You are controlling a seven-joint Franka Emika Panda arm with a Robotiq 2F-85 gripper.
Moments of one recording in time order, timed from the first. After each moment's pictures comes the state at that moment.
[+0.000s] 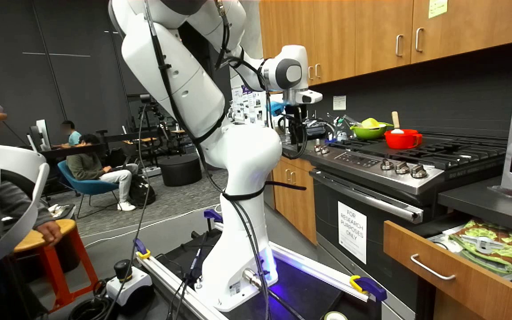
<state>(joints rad) -0.04 -0.67 0.16 -2.74 0.25 2.19 0.68</state>
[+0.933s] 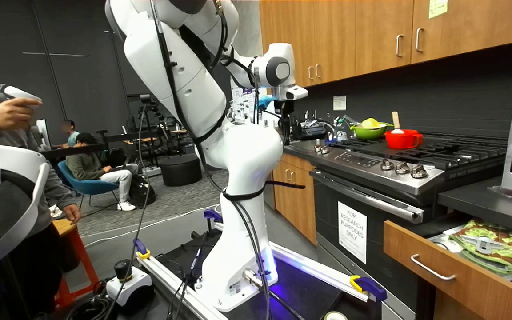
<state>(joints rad) 0.00 -0.66 0.26 -2.68 0.32 2.22 0.97</state>
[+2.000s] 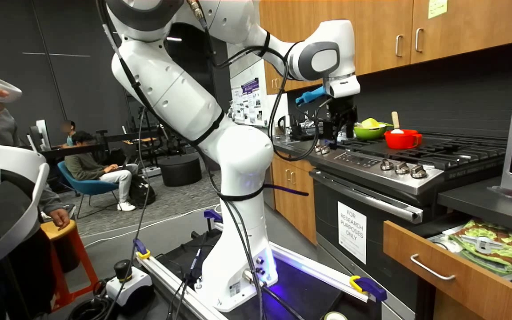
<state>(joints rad) -0.38 -0.75 -0.02 -2.77 0.21 2.23 1.20</state>
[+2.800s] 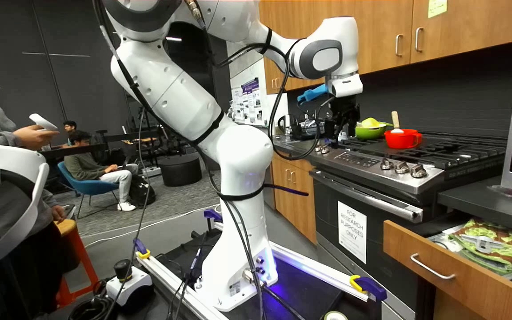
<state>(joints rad) -0.39 -0.76 -0.05 -2.77 0.23 2.23 1.18</state>
